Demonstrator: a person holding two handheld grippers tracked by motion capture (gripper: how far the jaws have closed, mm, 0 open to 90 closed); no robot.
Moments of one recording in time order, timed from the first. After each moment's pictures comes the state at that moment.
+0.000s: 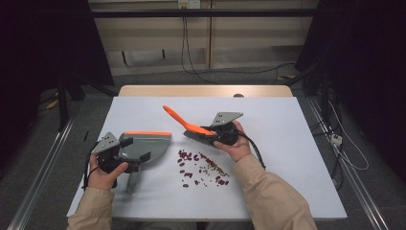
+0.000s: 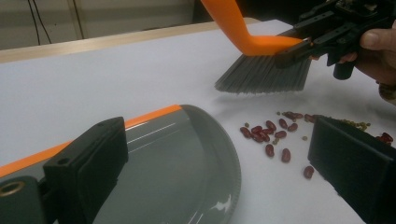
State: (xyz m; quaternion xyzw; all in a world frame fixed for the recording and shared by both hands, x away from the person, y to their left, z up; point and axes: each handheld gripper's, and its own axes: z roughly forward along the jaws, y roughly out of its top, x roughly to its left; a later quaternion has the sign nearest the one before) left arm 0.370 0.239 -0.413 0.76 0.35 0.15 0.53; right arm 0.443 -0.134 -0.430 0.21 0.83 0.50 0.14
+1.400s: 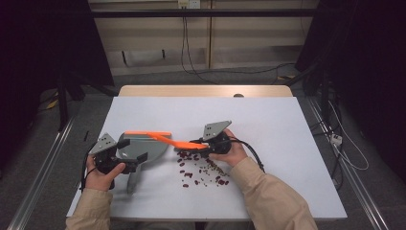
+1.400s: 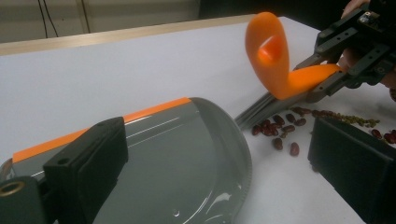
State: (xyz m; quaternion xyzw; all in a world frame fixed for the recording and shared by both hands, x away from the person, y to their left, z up) left arm 0.370 0.246 -0.417 0.76 0.36 0.15 0.52; right arm 0.426 -0.110 -0.440 0.09 0.86 0.49 0.09
